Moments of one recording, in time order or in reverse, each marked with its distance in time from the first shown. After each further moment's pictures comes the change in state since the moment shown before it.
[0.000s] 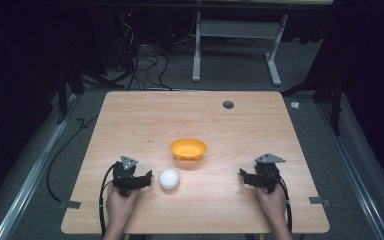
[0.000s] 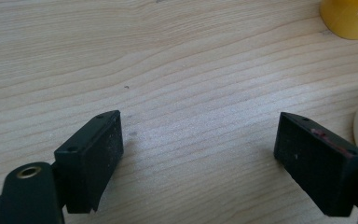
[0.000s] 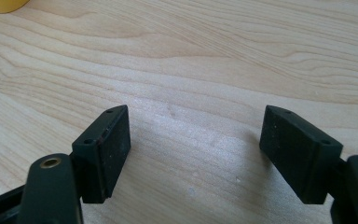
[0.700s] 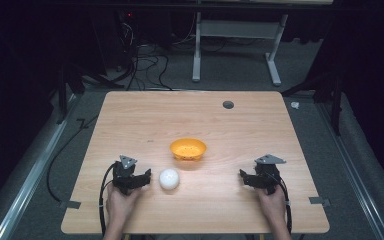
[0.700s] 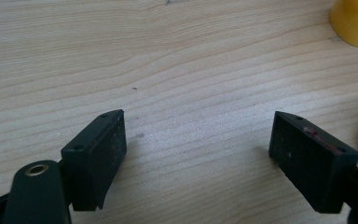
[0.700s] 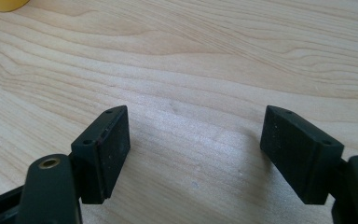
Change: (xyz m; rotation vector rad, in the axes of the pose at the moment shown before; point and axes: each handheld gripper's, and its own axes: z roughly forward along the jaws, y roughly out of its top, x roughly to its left) left arm 0.001 0.000 0.000 -0.006 0.012 -0.016; right arm 0.002 -0.002 -0.002 0.001 -0.003 0.004
